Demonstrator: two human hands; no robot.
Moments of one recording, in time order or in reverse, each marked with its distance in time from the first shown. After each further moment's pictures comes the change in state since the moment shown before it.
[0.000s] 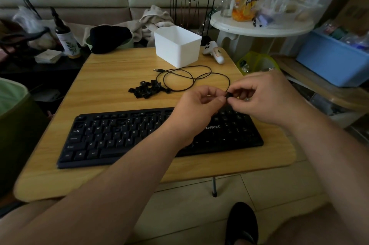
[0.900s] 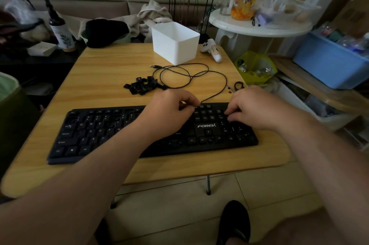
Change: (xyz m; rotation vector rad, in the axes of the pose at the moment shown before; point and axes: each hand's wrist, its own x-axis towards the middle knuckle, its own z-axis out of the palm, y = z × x) left_hand -0.008 -0.002 -0.049 0.791 0.019 0.198; right_hand 0.004 0.027 0.023 -0.362 -0.519 0.155
